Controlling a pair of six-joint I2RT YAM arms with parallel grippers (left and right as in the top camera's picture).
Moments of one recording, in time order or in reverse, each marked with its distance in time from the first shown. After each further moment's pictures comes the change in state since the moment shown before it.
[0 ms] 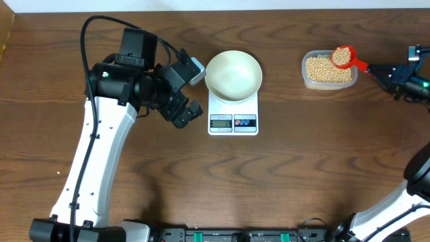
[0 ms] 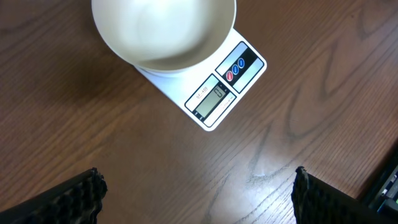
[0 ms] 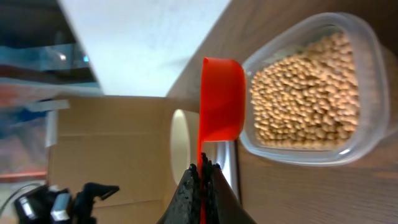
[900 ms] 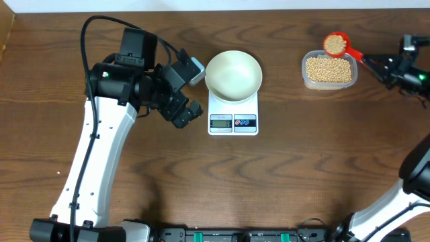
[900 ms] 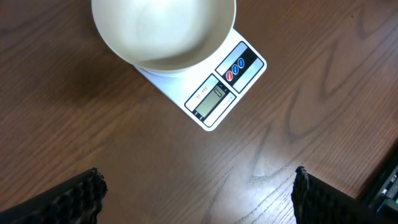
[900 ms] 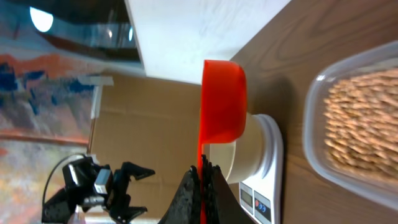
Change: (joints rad) left arm 0.000 0.000 0.000 0.000 0.000 0.000; right arm 0.081 0.000 -0.002 0.178 -0.179 0.134
